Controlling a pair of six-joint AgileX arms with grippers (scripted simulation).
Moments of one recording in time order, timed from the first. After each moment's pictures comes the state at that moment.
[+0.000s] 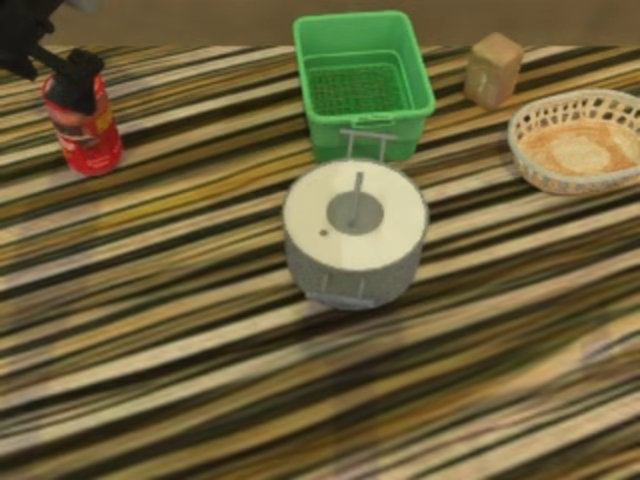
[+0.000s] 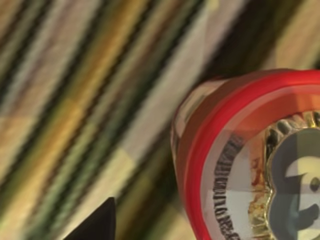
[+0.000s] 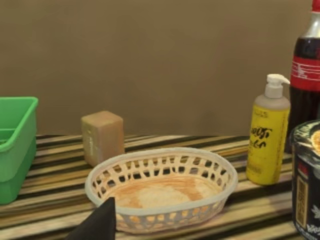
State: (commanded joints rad) left arm 0.04 2.59 2.57 -1.32 0.19 0.69; right arm 0.00 0.00 0.00 0.00 0.00 0.00
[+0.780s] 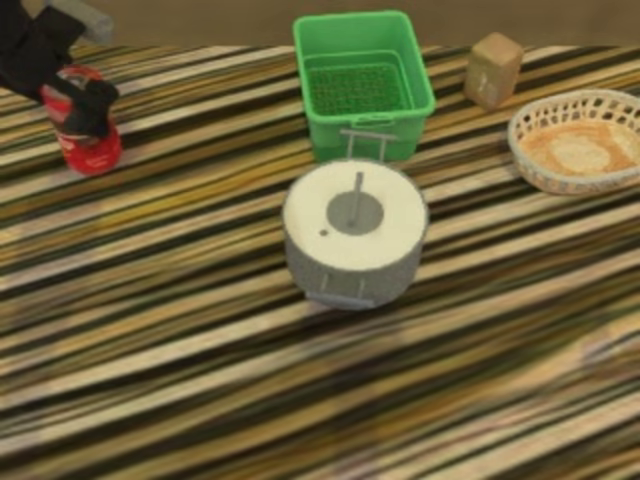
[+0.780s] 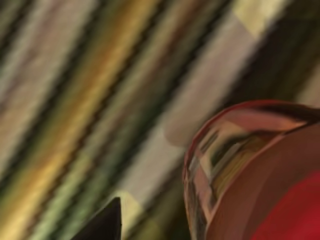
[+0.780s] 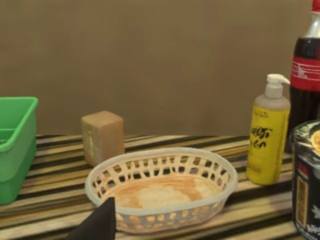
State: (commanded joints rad) left arm 0.03 2.64 2.46 -1.17 0.19 0.67; right arm 0.00 0.00 0.00 0.00 0.00 0.00
